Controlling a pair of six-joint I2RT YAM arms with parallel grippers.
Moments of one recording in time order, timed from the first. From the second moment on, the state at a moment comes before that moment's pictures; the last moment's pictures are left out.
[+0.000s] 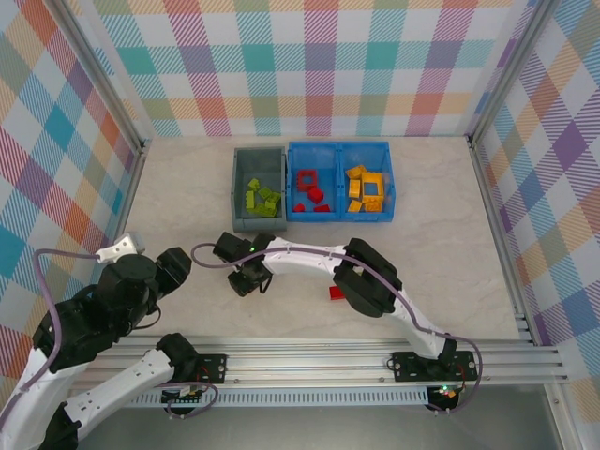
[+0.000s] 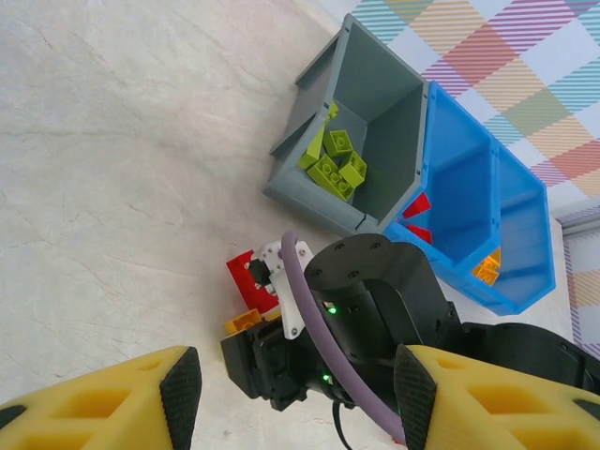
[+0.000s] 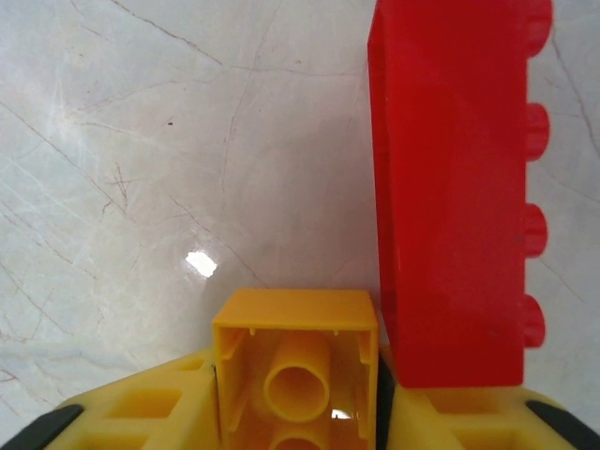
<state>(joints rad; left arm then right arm) -0.74 0.55 1.14 -1.28 -0.48 -1.08 1.15 2.31 1.85 -0.78 0.01 0.34</state>
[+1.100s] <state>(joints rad) -1.10 1.33 1.29 -0.73 -0.26 -0.90 0.31 1.88 1.57 -0.78 -0.08 0.38</state>
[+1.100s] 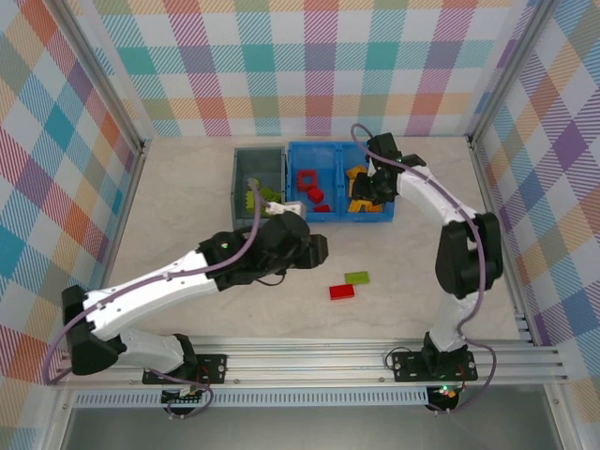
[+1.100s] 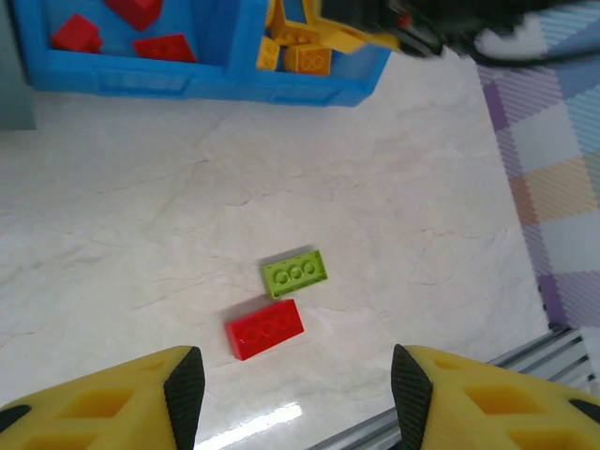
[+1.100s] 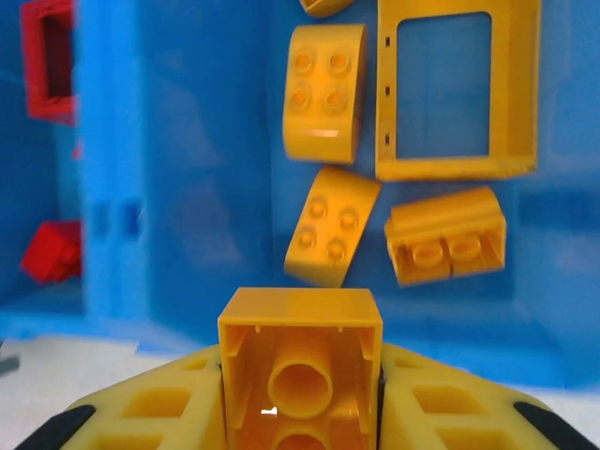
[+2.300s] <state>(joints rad) -1.15 1.72 1.41 -0.81 -0.16 -0.43 0.44 1.01 1.27 -1.08 -0.05 0.51</state>
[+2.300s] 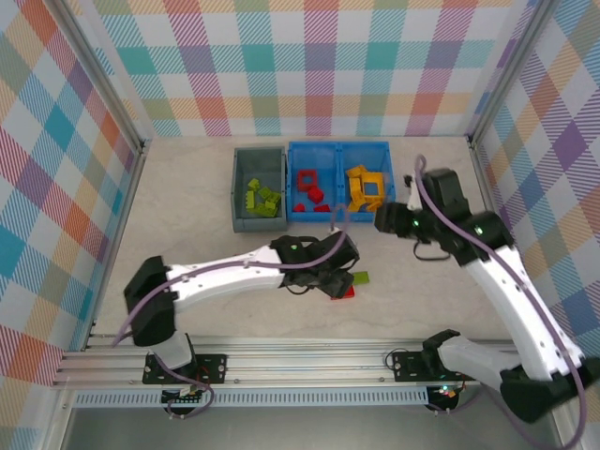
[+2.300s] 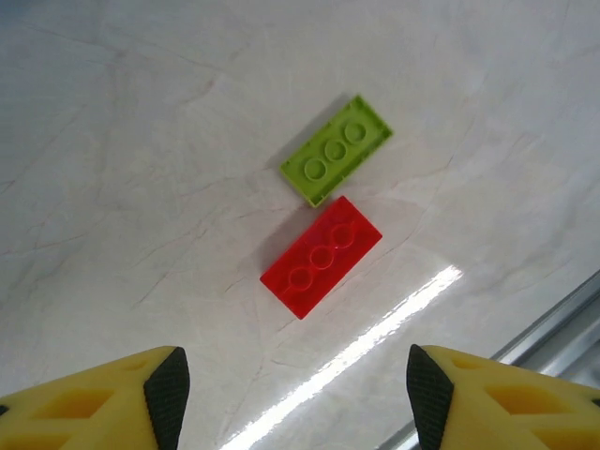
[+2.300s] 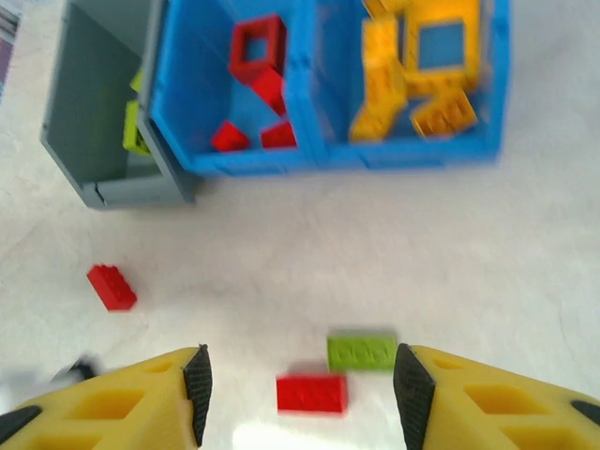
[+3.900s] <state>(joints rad) -1.08 2.37 2.00 -1.00 -0.07 -0.05 0.44 0.60 1.27 -1.20 0.00 0.66</state>
